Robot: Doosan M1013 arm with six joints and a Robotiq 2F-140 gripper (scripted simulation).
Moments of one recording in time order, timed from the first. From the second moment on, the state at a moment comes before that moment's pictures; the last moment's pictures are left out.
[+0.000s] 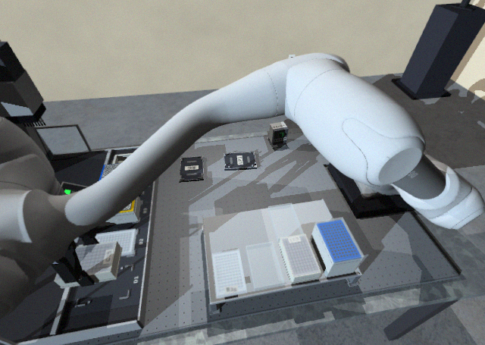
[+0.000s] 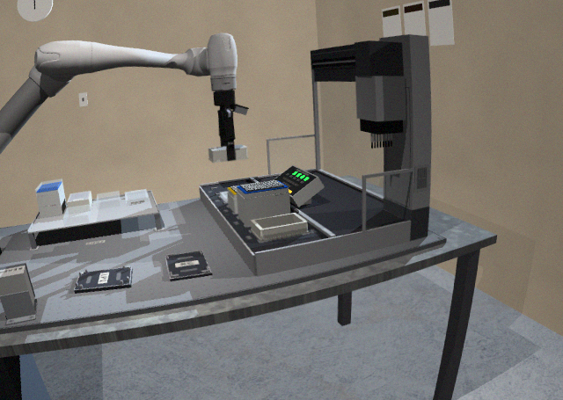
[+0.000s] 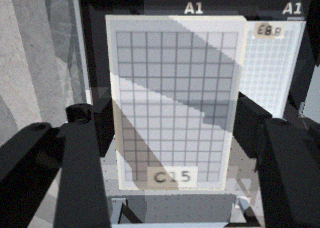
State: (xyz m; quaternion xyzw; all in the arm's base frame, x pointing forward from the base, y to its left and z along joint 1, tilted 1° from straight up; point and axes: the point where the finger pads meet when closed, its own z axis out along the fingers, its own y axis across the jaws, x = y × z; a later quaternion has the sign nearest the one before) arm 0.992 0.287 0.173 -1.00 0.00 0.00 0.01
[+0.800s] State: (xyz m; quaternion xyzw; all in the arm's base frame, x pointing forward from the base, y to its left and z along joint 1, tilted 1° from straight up) arm 0.992 0.287 0.207 -1.00 0.00 0.00 0.01
